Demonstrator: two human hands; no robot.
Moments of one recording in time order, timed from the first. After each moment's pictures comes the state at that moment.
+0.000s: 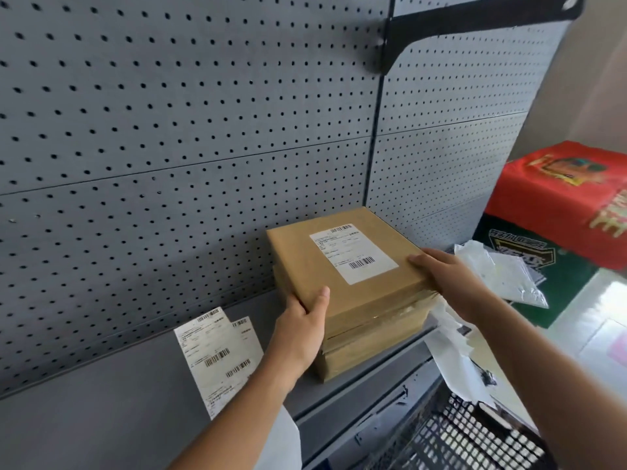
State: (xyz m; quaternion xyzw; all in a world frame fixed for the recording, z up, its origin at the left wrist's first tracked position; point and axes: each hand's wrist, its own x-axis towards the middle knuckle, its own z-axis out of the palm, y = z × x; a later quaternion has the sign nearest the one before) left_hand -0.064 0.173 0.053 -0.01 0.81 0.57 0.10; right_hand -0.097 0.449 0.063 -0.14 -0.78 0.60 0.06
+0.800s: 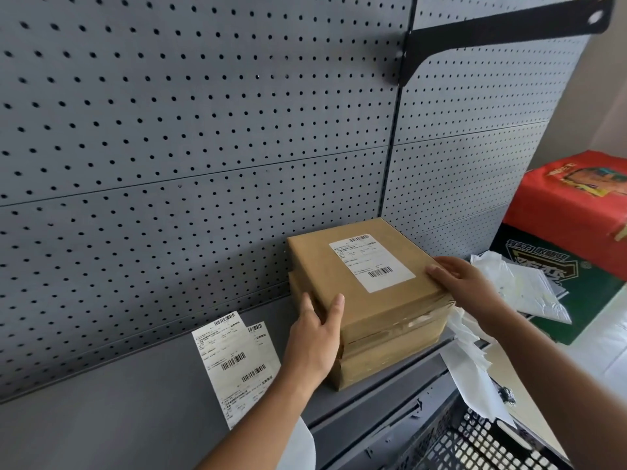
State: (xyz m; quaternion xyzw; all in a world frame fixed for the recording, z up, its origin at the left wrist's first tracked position) left_hand -0.062 0.172 0.048 0.00 0.83 0.55 0.06; right_hand -0.106 0.463 0.046 -0.14 -0.84 0.51 0.10
